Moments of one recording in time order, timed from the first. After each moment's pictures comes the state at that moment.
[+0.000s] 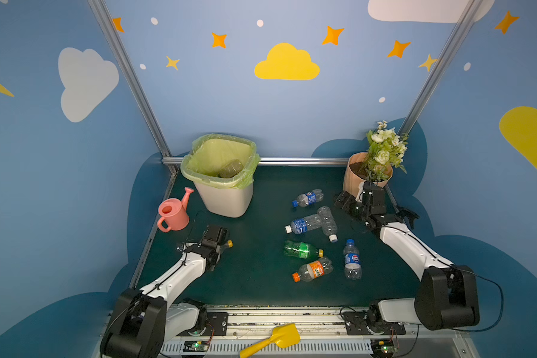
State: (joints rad) left arm -0.28 1.19 0.51 -0.44 -0.45 -1.67; right arm 0.16 1.37 0.90 -0.16 -0.15 0.65
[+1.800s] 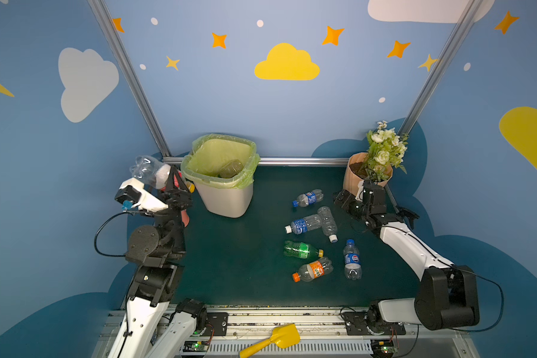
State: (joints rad) left arm -0.25 0.72 0.98 0.15 -0.48 -0.24; right arm 0.17 1.37 0.91 -0.14 -0.18 0.67
